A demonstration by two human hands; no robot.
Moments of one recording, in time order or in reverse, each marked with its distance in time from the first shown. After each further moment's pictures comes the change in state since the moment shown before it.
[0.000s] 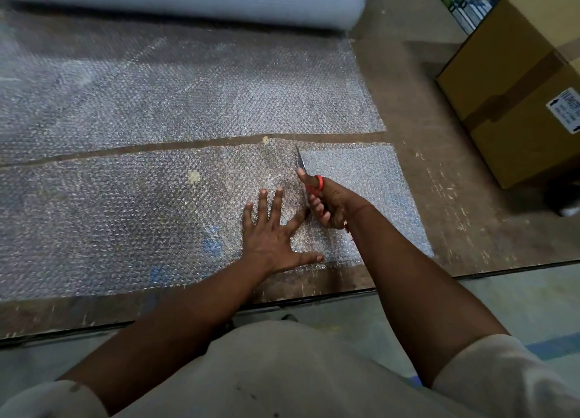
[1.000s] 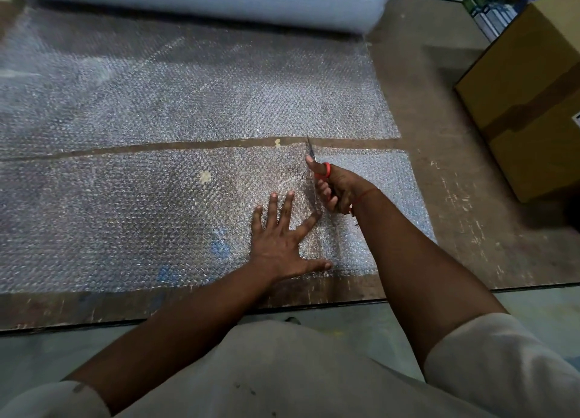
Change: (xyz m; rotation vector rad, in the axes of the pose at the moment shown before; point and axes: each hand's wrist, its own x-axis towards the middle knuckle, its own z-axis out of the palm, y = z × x) left_hand -0.004 0.001 -0.002 0.002 0.009 0.015; right_hand 0.023 -0.042 -0.004 -0.033 -0.011 0.004
